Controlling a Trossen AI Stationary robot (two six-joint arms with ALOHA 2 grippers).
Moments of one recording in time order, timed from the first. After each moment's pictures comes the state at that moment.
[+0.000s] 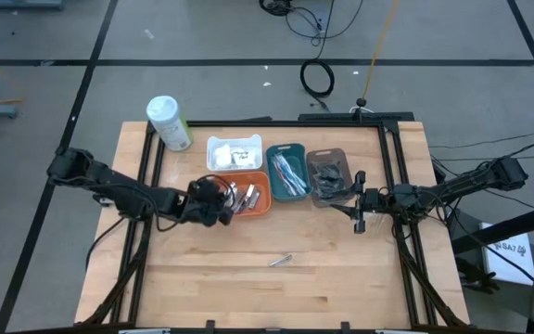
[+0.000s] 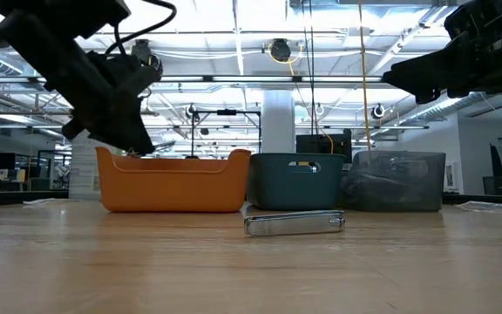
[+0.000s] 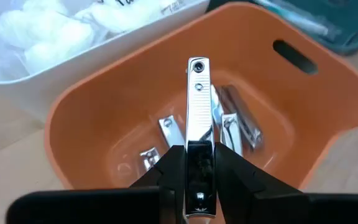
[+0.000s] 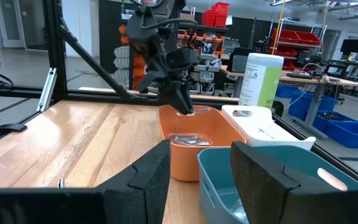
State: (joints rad) left arm -0.23 1.31 0.58 -0.22 -0.65 -0.96; right arm 0.22 0.62 0.02 0.65 0.29 -0.09
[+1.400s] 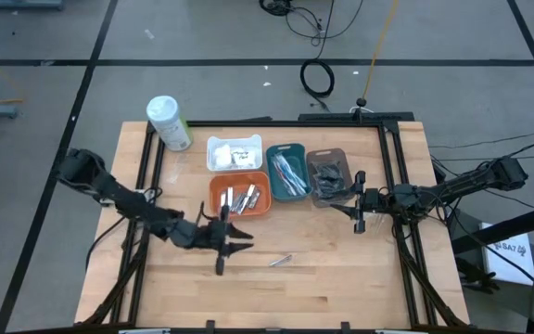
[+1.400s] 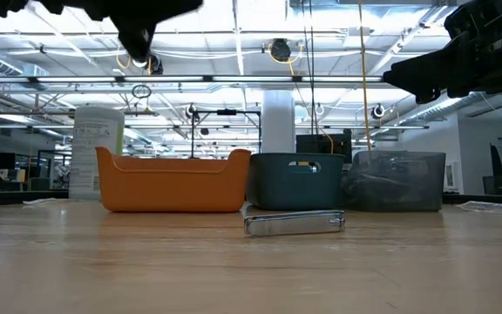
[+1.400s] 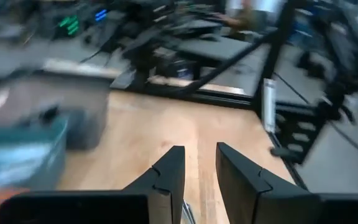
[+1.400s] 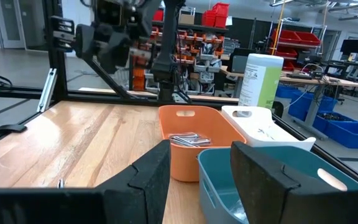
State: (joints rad) left arm -0.50 1.43 0.62 0.69 -0.46 -0.20; right arm 0.22 0.62 0.02 0.65 0.29 -0.09
